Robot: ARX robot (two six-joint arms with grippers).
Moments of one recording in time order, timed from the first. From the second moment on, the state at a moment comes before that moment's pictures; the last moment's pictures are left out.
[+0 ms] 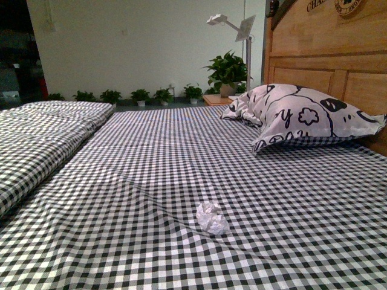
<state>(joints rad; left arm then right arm) 0.08 0.58 0.62 -0.17 0.16 0.22 0.30 0.51 0.57 -0.14 0.43 0.13</state>
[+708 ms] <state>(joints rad) 0.27 1.22 0.85 -0.20 0.51 0.72 0.30 0.51 0.57 -0.14 0.43 0.13</state>
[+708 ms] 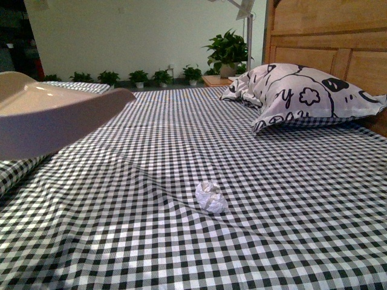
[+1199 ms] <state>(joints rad) 0.11 1.46 0.95 -0.16 0.55 0.88 0.30 0.51 0.57 -0.14 0.43 0.13</state>
